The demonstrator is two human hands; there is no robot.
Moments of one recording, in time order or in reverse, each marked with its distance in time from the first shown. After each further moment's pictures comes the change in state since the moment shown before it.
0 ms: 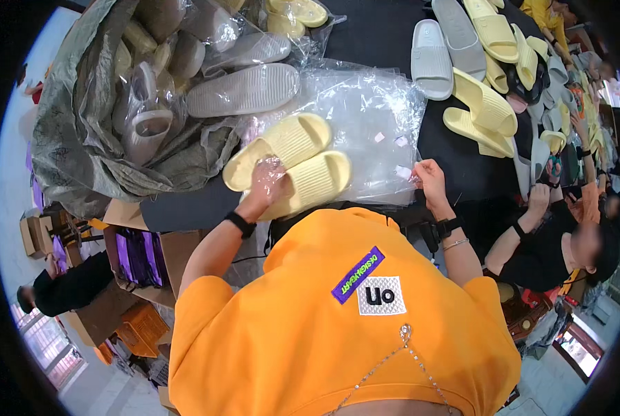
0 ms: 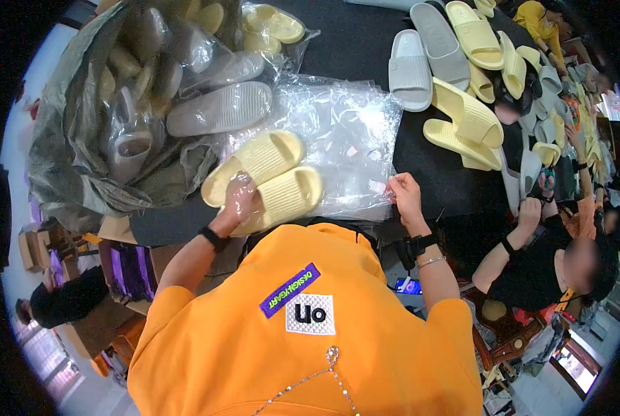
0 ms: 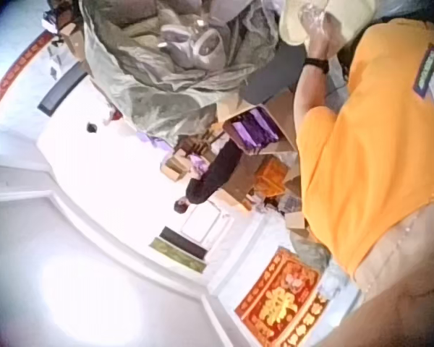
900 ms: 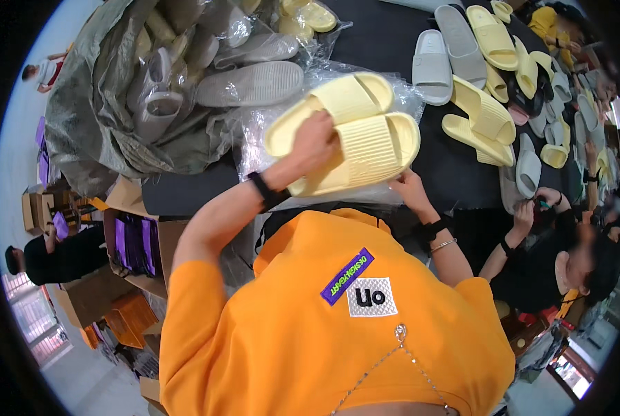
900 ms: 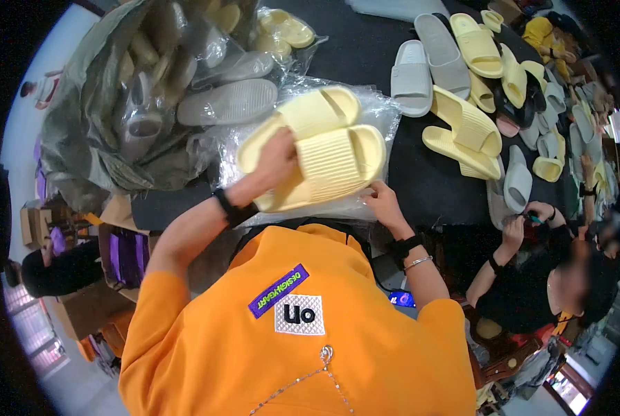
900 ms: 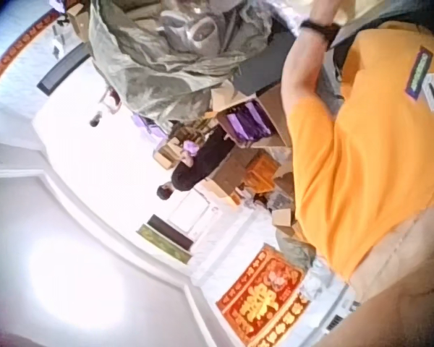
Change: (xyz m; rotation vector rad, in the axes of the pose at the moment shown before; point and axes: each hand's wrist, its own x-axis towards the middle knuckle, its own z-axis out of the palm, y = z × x) left_hand 0.113 0.103 -0.038 -0.305 0.036 -0.122; right_hand 0.008 0.033 0.009 -0.324 -0.308 -0.307
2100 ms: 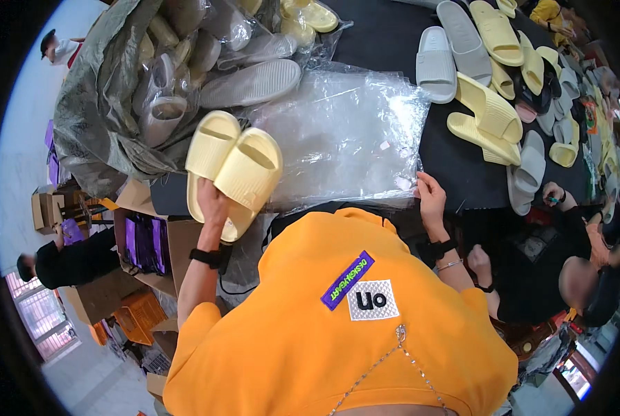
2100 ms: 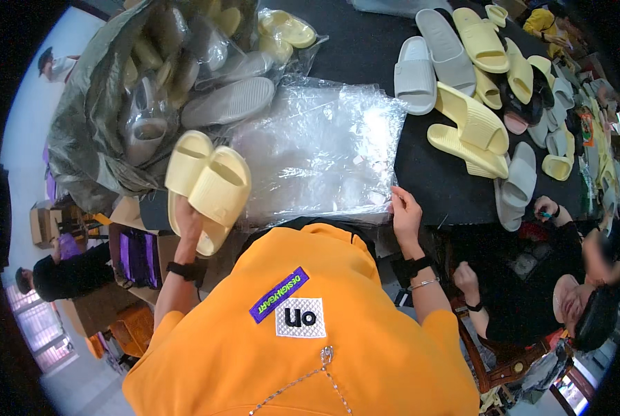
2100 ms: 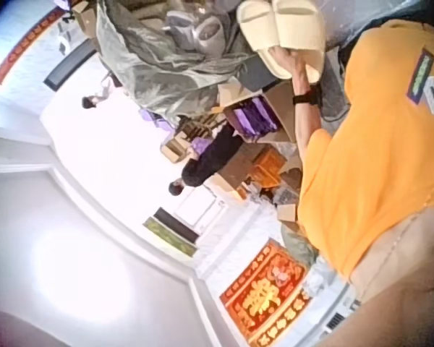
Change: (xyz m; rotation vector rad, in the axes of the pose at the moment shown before) left_hand -0.172 -0.094 -0.095 0.176 0.420 -0.312; right_hand -0.039 -0.009 -0.006 0.203 0.430 0.053
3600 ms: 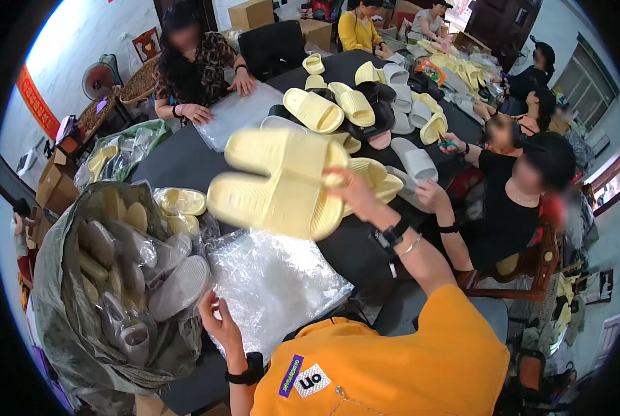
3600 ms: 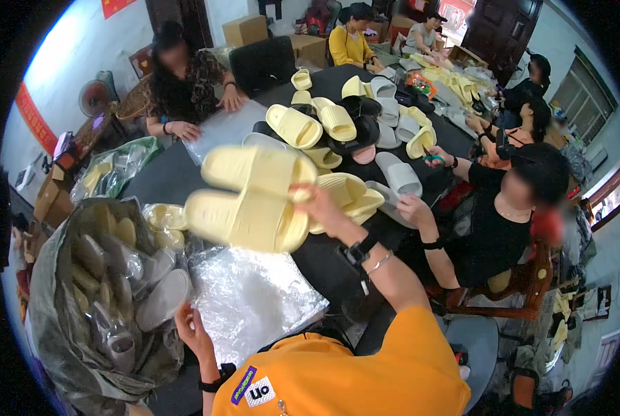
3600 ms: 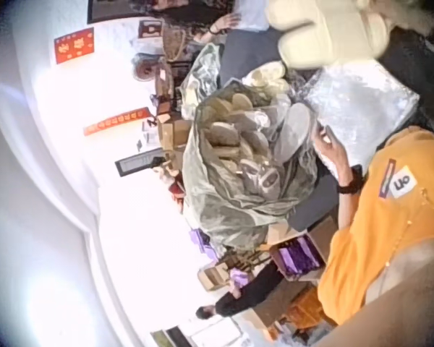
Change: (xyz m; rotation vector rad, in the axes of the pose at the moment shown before) left_hand 0.088 0.155 0.085 -0.537 -0.018 0.069; right_hand 0.109 -0.191 -0.075 0.273 -0.024 -0.261
